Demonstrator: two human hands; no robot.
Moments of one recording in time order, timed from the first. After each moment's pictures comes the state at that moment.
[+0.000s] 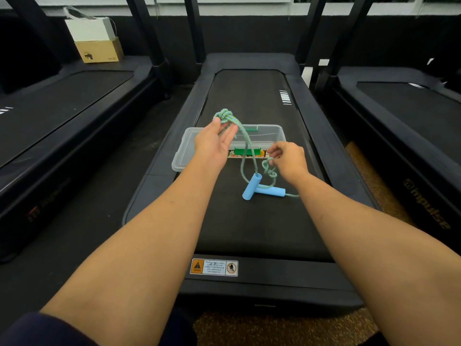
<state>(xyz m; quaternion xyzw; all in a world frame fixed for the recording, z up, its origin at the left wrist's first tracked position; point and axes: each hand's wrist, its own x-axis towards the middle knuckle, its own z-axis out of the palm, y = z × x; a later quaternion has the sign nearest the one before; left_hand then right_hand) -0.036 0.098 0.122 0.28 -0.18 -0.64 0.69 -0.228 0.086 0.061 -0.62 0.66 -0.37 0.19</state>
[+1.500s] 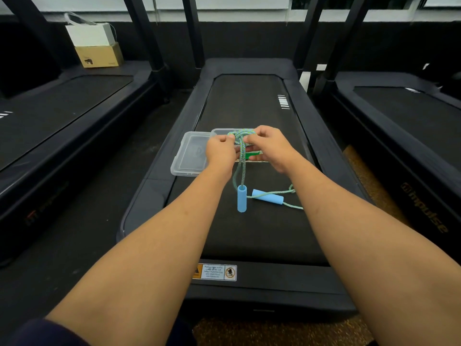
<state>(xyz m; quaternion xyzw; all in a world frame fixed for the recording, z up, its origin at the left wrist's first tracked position) -0.057 0.080 0.090 0.53 -0.38 -0.47 0.60 -0.187 0.095 0.116 -0.58 0.47 -0.46 0.49</state>
